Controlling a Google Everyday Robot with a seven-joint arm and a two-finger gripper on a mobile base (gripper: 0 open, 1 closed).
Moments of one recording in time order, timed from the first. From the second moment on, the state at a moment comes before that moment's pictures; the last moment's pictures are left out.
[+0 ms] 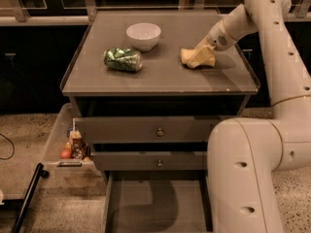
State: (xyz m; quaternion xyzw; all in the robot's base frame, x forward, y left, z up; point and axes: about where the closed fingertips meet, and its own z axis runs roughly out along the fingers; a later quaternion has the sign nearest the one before) arm 0.775 -0.185 0.841 -0.51 0.79 0.16 0.31
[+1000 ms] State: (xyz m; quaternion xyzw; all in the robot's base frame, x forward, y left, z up) arm 0.703 -0.246 0.898 -0.56 0.76 0.11 0.31
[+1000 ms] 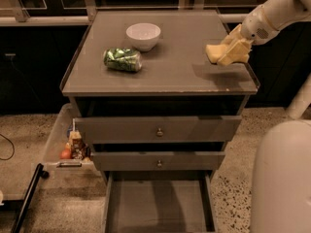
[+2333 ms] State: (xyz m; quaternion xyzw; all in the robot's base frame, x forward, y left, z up) arm 0.583 -0.287 1.025 -0.53 0.73 -0.01 0.43
